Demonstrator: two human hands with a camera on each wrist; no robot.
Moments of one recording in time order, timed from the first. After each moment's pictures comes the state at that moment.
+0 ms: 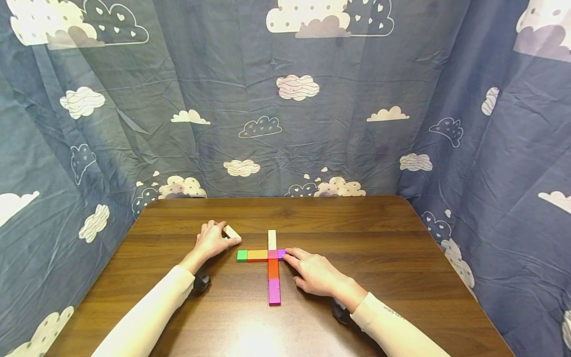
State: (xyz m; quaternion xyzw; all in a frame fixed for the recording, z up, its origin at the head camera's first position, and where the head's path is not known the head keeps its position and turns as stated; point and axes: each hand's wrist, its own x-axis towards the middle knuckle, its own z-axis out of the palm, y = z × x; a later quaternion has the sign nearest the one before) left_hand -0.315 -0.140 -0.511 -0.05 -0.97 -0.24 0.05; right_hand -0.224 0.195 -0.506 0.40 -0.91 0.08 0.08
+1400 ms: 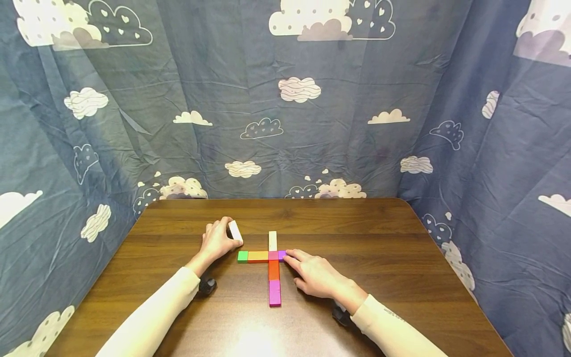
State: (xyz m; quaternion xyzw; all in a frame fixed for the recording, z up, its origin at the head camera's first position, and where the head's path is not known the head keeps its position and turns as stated) left_hand -0.314 -0.125 -0.511 -0.04 -0.96 -0.27 0.09; right_hand -0.224 0.195 -0.508 0.41 -0.91 0.08 0.09
